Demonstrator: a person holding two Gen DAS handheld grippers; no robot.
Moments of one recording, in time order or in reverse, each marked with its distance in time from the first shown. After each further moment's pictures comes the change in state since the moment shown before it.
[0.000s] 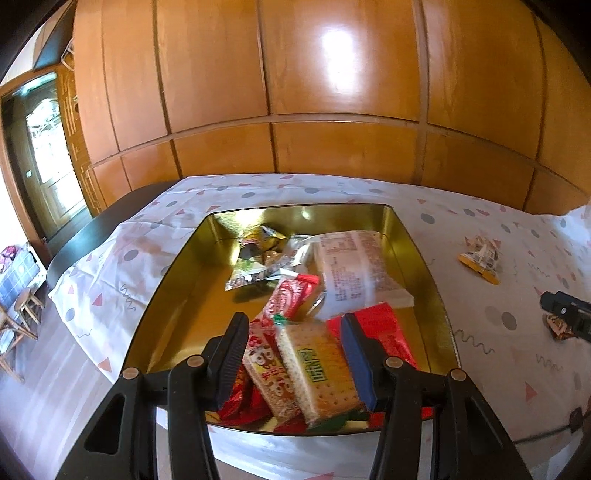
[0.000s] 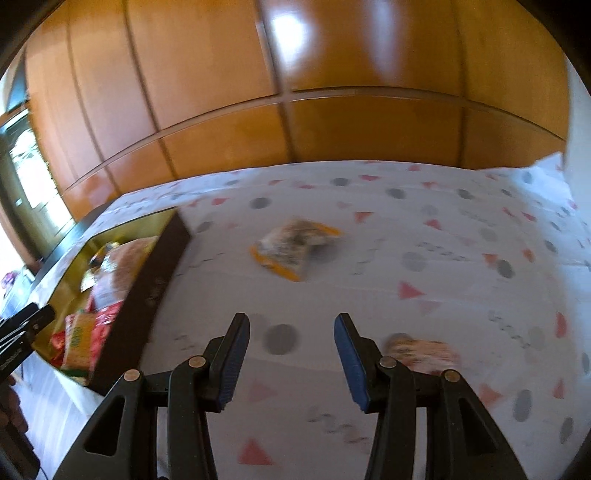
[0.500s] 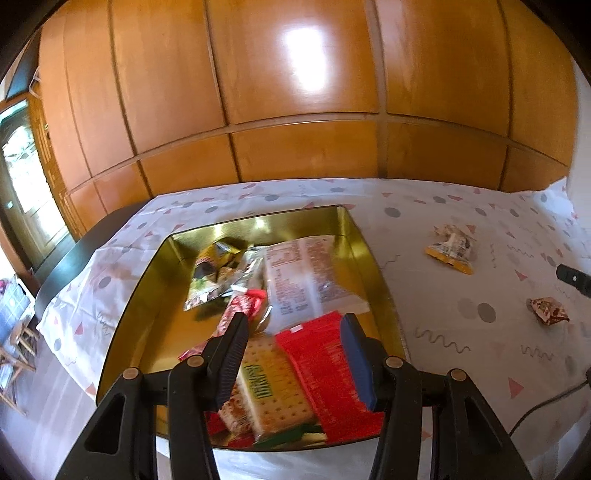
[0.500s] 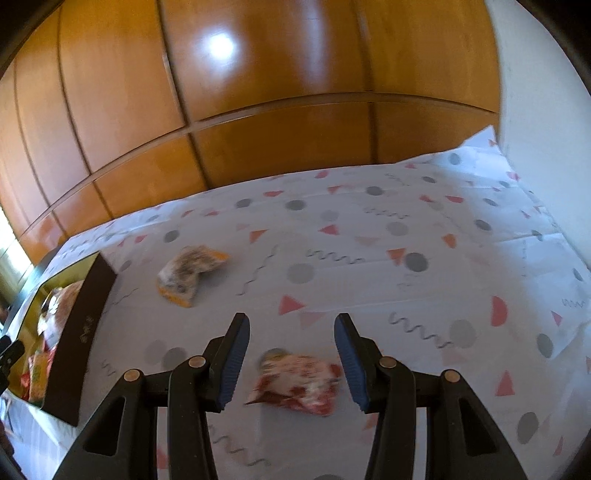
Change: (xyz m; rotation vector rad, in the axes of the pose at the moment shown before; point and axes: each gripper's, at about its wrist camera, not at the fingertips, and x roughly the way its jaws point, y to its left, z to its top) left arm 0.002 -0.044 0.012 0.115 -0.010 -0.056; right arm -0.013 -0.082 0.003 0.148 -0.066 -0.171
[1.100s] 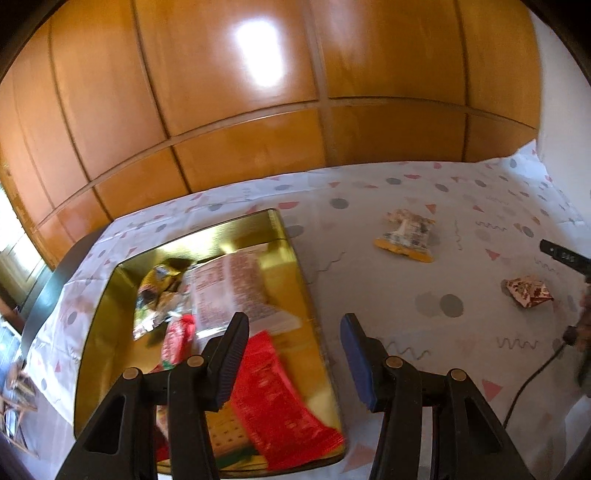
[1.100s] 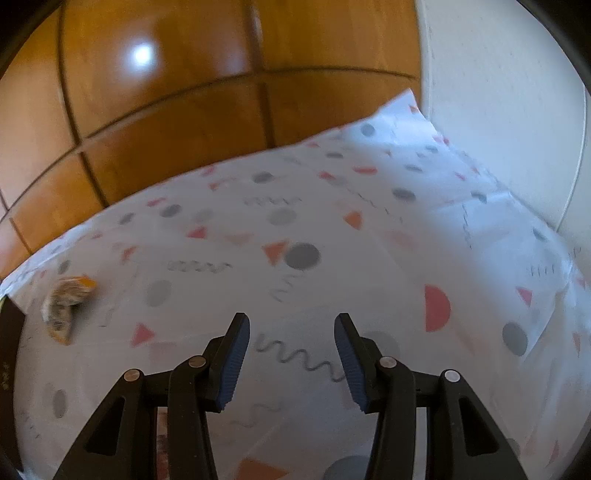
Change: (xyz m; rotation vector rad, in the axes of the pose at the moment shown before) left arm 0.016 -0.058 0.018 0.146 0.034 -0.098; right arm 0.059 -0.089 -0.006 0.191 0.041 -0.212
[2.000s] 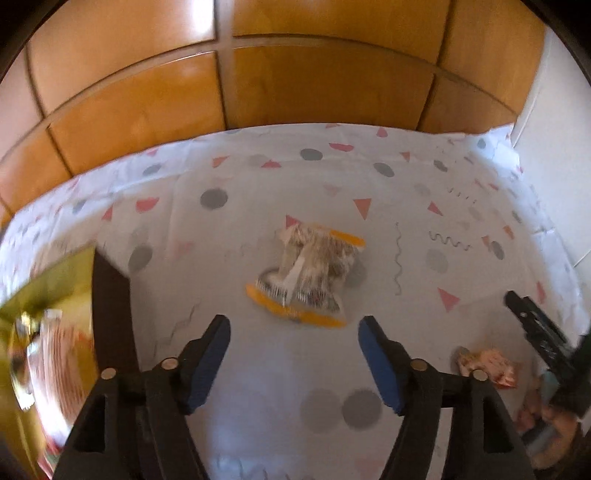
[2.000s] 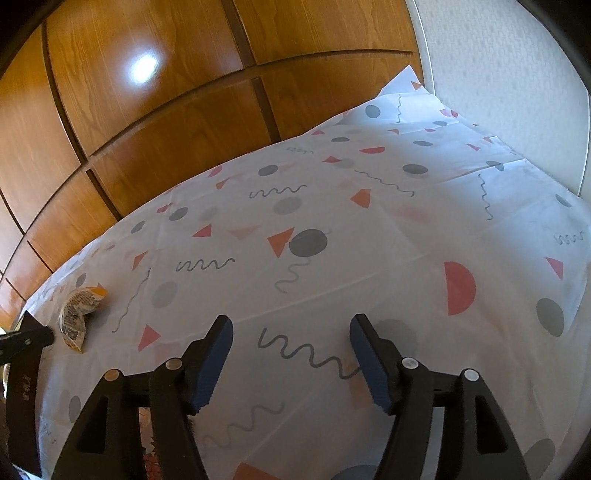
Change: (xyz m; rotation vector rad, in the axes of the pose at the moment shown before) left arm 0.119 -0.094 0.092 0.031 0.242 -0.270; right arm 0.000 -0.008 -0.004 0.048 -0.031 0.122
